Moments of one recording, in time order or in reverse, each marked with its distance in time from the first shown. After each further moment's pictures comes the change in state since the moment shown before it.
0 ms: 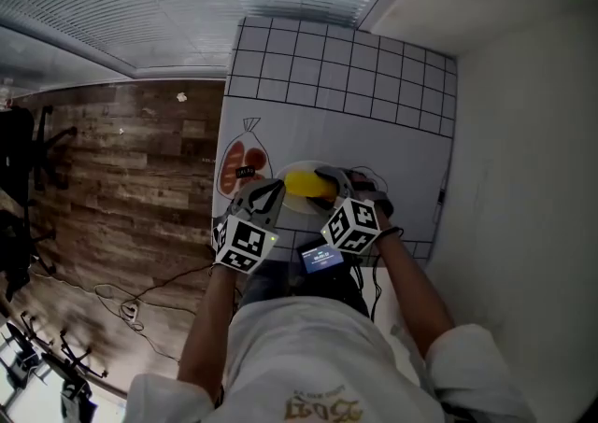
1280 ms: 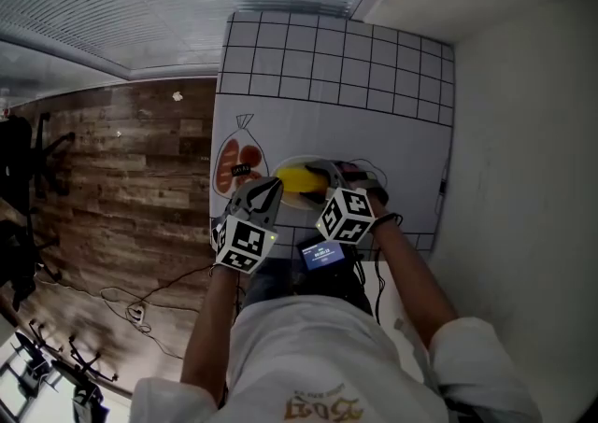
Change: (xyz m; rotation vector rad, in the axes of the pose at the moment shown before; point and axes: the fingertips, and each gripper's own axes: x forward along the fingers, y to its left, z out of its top) left arm 0.004 -0.005 -0.009 0.014 0.029 -0.008; right arm 0.014 0.007 0.003 -0.015 -0.004 0.070
